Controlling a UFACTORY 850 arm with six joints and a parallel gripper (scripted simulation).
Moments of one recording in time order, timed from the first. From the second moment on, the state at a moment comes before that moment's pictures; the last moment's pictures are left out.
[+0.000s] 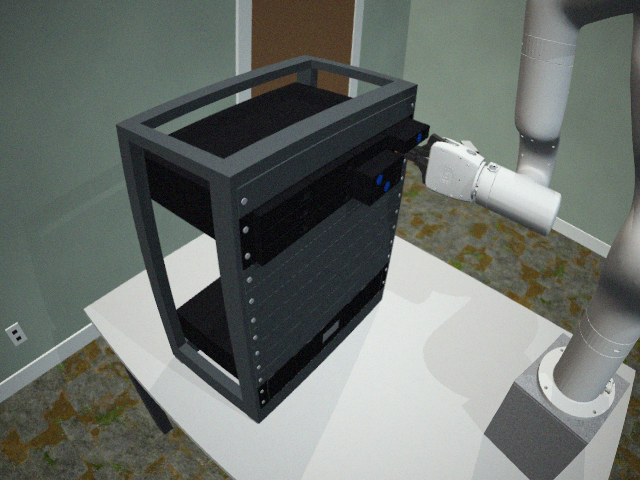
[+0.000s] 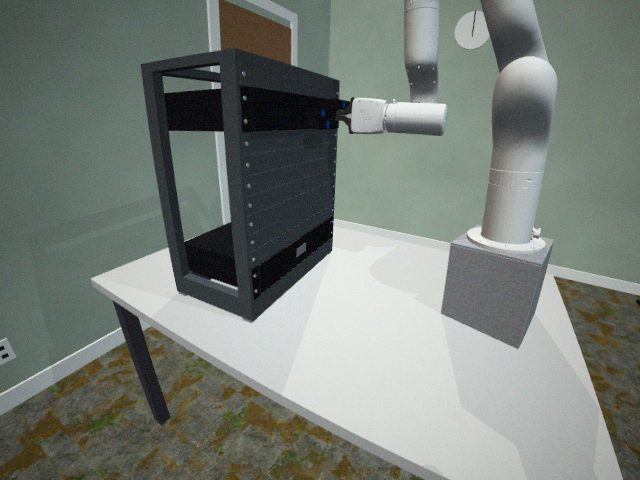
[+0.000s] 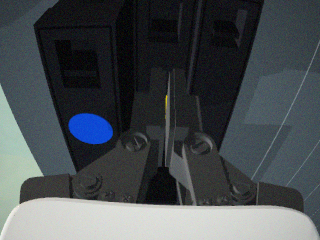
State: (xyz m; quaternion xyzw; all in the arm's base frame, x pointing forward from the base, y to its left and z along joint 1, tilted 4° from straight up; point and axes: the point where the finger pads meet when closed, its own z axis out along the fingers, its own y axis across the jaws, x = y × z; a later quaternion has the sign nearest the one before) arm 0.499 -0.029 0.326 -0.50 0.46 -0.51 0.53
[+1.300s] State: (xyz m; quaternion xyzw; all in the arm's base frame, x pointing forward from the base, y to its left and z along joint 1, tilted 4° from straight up) arm 0.487 -0.029 0.324 -0.50 0.46 -0.51 0.53
